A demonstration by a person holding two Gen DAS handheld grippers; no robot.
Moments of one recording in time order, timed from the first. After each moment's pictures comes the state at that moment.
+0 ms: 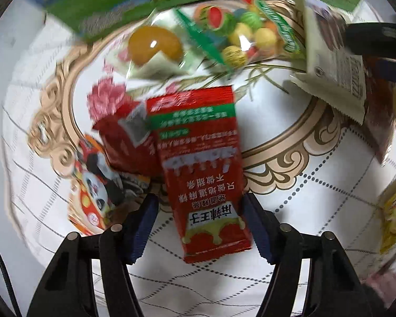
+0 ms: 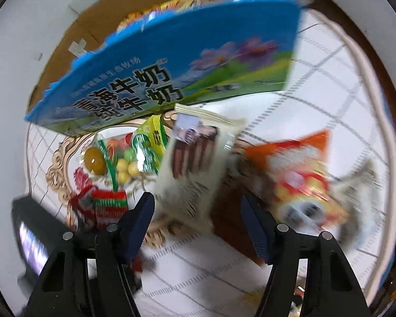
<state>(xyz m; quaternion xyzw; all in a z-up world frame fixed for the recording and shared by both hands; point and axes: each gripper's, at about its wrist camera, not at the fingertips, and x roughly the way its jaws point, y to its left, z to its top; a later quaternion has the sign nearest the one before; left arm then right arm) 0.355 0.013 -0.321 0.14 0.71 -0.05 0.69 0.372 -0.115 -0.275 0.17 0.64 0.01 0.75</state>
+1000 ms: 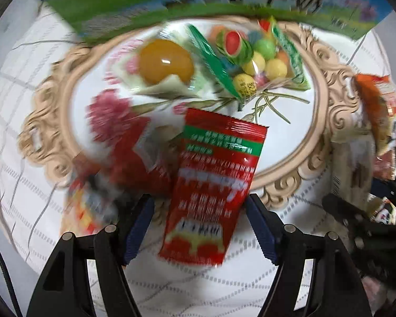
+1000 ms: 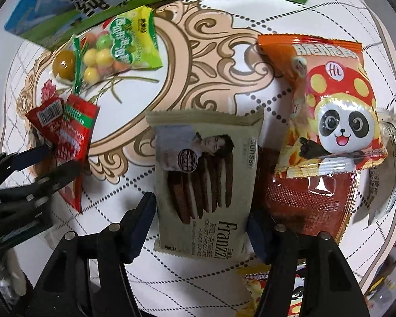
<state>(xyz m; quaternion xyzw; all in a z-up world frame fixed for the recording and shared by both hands) 0.385 0.023 -0.280 0.12 0.72 -0.07 0.68 0.328 -0.106 -0.317 0.09 0.72 0.04 0.69</state>
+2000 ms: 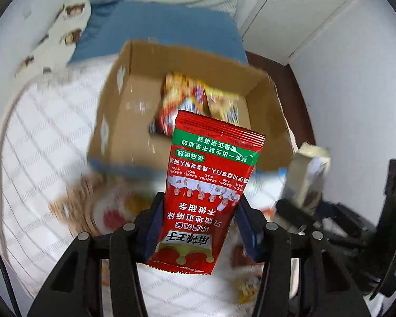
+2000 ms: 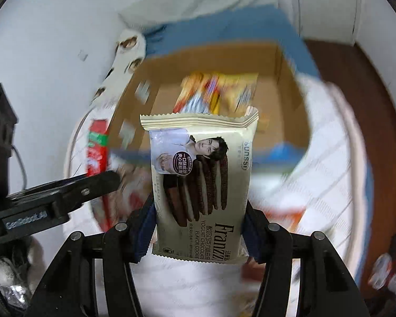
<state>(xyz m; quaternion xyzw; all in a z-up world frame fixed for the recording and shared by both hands) 0.469 0.051 -0.061 -0.08 0.60 -0.12 0.79 0.427 -0.134 -0.100 0.09 0.55 0.08 0.82</state>
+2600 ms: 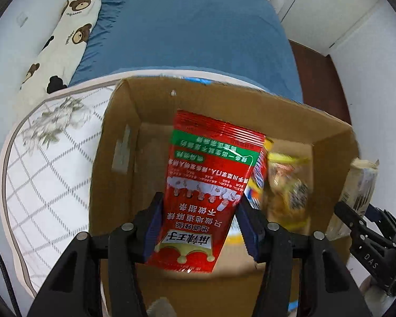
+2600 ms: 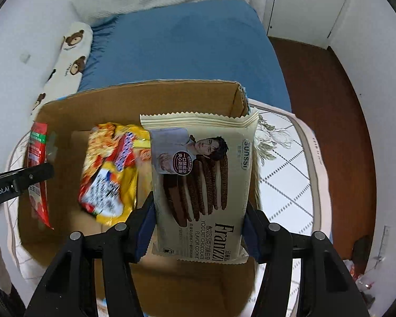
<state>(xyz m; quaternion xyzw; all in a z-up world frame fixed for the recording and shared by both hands) 0.653 0.046 -0.199 -0.03 0.66 -0.06 0.75 0.607 -0.180 -0.185 0.04 0.62 -0.02 0.78</state>
